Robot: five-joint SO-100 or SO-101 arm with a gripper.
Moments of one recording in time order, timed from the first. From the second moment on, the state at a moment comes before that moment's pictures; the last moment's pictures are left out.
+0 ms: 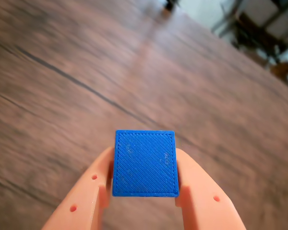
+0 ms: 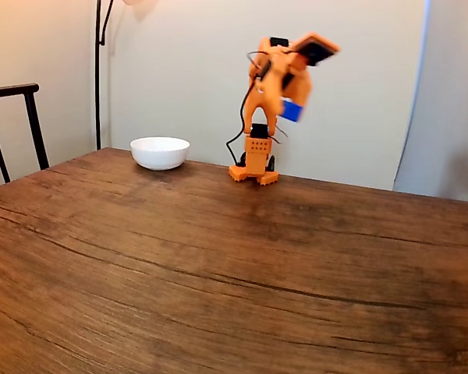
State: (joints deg) arm -9.8 120.8 102.7 50.6 113.0
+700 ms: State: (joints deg) arm 28.6 159.2 120.8 74.6 115.5
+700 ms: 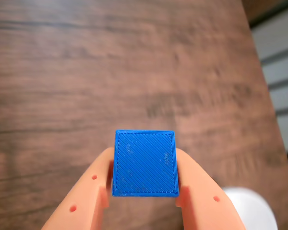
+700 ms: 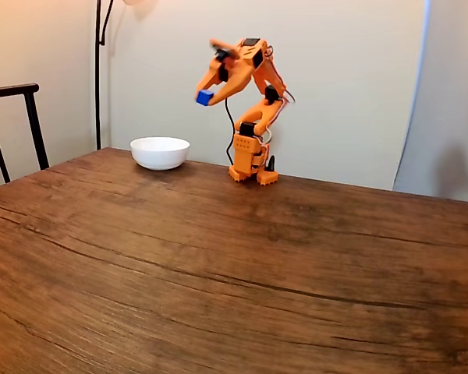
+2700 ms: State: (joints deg) arm 88.7 169.0 174.8 25.7 112.8
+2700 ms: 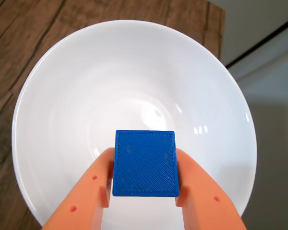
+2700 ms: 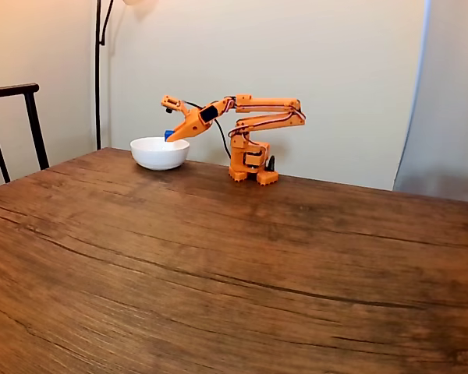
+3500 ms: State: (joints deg) arm 64.6 169.8 157.9 50.6 112.8
